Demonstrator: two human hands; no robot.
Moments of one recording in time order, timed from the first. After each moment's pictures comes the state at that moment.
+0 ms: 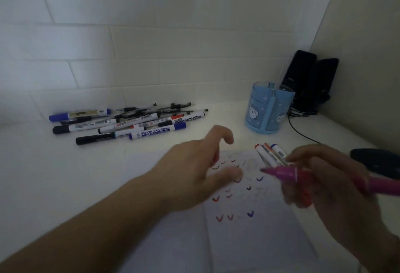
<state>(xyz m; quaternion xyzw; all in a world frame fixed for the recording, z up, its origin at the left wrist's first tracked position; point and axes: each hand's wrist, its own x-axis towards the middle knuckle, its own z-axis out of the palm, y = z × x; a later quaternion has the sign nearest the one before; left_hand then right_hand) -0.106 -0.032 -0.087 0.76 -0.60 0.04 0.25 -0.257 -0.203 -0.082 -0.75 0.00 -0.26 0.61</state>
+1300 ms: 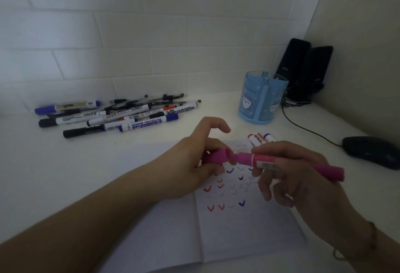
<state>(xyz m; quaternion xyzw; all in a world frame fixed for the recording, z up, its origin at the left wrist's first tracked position) -0.101 -0.041 -0.102 0.72 -0.52 -0.17 0.42 -0.245 -0.209 -0.103 -0.72 0.03 -0.20 0.66</state>
